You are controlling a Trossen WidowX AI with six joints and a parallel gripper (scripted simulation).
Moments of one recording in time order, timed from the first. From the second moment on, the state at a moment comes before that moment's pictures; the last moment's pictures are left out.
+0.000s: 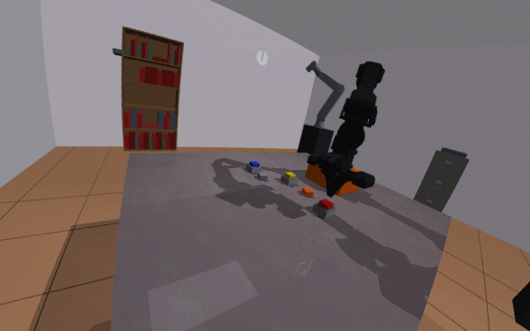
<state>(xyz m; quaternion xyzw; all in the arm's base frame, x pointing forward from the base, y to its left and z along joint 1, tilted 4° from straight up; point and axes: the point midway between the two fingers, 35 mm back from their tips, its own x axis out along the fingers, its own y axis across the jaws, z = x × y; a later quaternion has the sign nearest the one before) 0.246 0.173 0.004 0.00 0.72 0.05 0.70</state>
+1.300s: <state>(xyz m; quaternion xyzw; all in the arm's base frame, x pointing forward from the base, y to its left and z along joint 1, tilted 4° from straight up) 0.244 0.174 -0.024 0.00 0.72 0.05 0.69</state>
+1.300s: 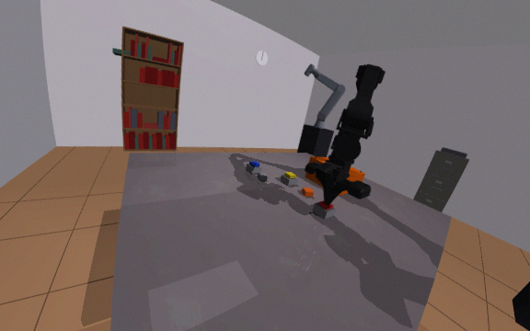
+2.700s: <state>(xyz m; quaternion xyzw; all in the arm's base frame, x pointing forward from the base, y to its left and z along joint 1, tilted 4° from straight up) 0.244 0.174 -0.023 0.00 0.72 0.05 0.69</state>
